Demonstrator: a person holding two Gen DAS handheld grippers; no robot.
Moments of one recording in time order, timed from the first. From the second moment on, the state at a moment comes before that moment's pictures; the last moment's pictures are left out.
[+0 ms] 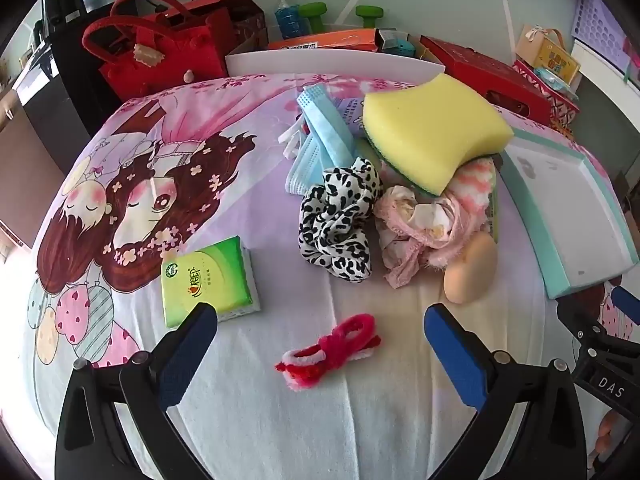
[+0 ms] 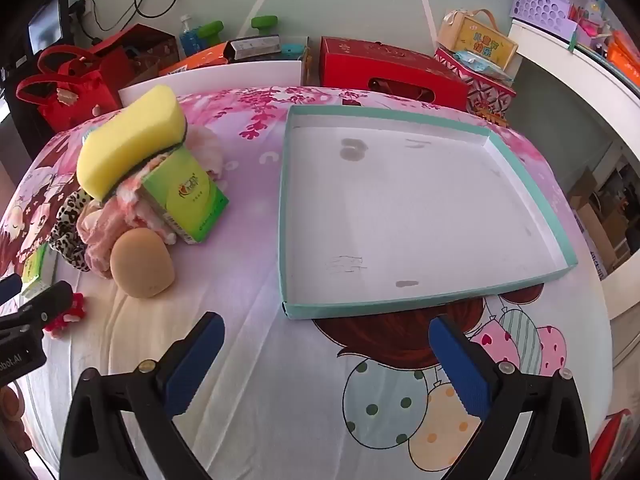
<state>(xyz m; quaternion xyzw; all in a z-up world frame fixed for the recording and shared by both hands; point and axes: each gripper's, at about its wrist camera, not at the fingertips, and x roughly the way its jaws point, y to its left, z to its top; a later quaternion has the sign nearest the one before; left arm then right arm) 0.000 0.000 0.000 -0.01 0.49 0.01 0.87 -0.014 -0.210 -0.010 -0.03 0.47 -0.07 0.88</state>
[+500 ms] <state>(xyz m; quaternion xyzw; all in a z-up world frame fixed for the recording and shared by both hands) 0.003 0.000 -0.002 -0.01 0.50 0.00 0.87 -0.011 -0.208 -0.012 -0.03 0.47 -0.07 0.88</state>
